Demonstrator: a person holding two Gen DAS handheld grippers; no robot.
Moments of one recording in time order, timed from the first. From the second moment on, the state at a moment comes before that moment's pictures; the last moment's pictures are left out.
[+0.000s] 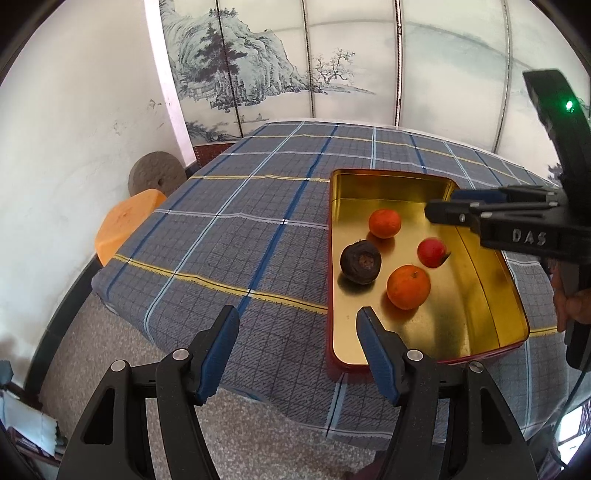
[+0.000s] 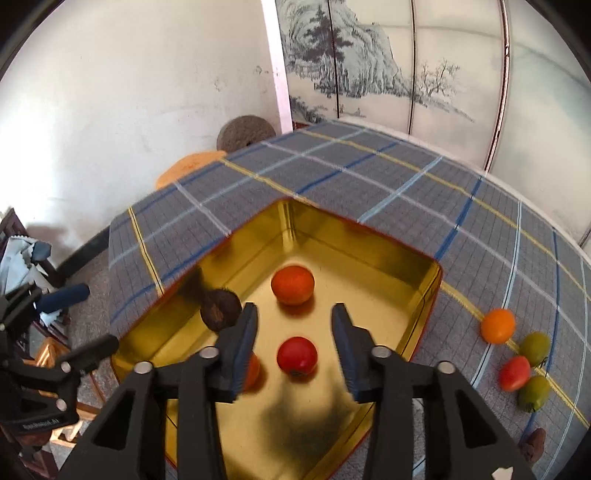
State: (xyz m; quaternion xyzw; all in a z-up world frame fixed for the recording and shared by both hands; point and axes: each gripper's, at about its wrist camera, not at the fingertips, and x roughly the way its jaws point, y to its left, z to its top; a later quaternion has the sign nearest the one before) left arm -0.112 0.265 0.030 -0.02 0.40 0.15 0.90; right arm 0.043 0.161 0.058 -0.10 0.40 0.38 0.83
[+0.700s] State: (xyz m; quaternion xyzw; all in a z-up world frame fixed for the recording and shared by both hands) left arm -0.107 0.230 0.041 0.02 0.41 0.13 0.90; right arm 0.009 -0.045 0.053 -0.02 0.38 0.24 0.89
